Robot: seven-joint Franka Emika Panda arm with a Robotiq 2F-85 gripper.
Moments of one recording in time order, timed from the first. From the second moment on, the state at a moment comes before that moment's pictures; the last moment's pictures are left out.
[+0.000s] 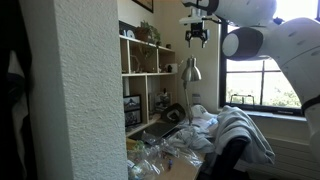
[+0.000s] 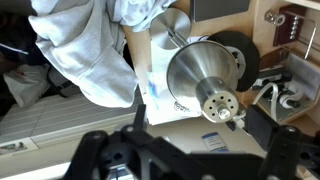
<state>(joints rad) -0.01 0.55 -0.10 -0.37 -0.10 1.24 0.94</state>
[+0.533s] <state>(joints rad) 0.03 0.50 -0.10 -0.37 -0.12 1.12 0.50</state>
